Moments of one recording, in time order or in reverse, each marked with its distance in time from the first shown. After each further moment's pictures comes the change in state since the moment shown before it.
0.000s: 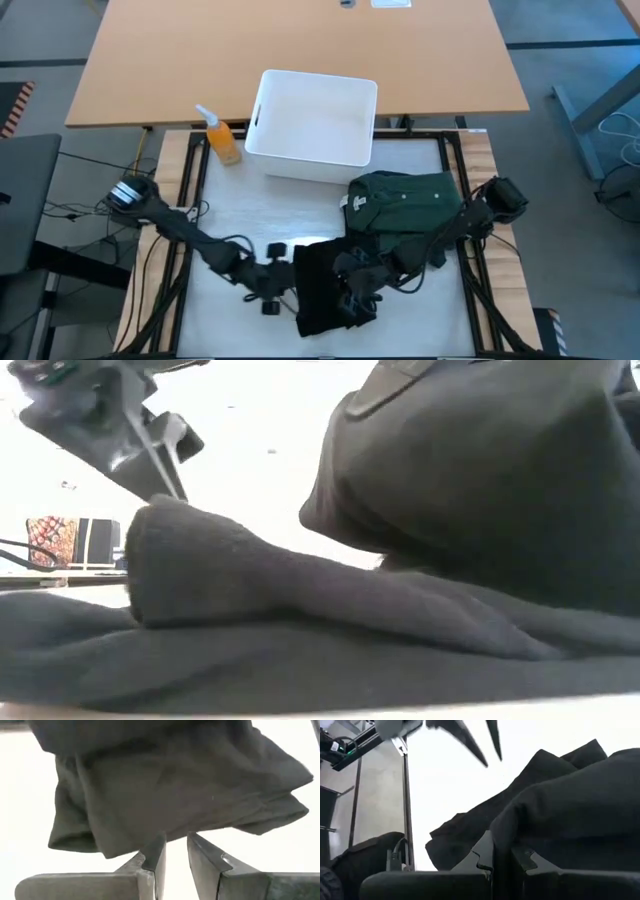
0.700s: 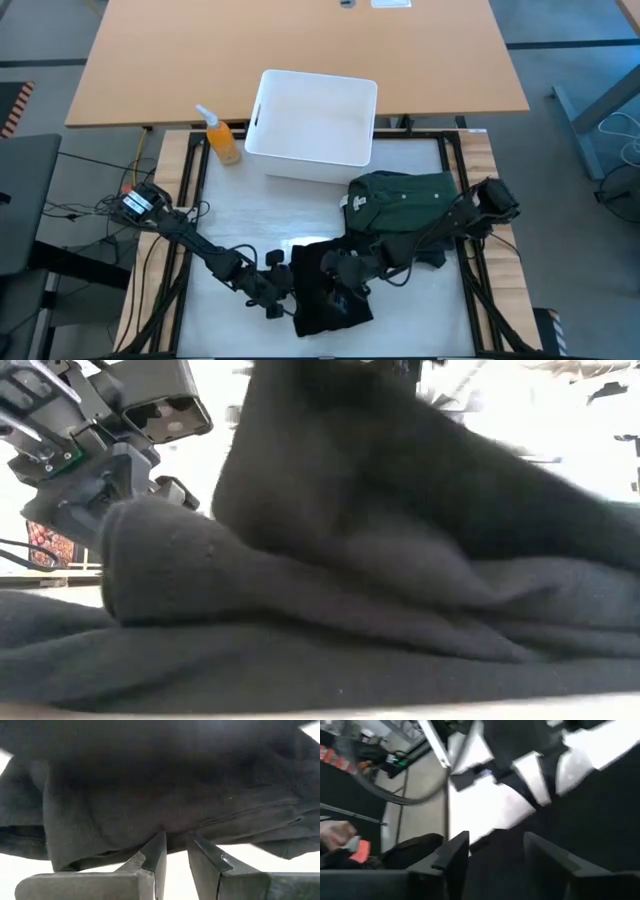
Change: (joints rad) left arm -0.031 0.123 -0.160 0.349 -0.055 -0.121; right arm -0.078 0.058 0.014 0.205 -0.195 -0.045
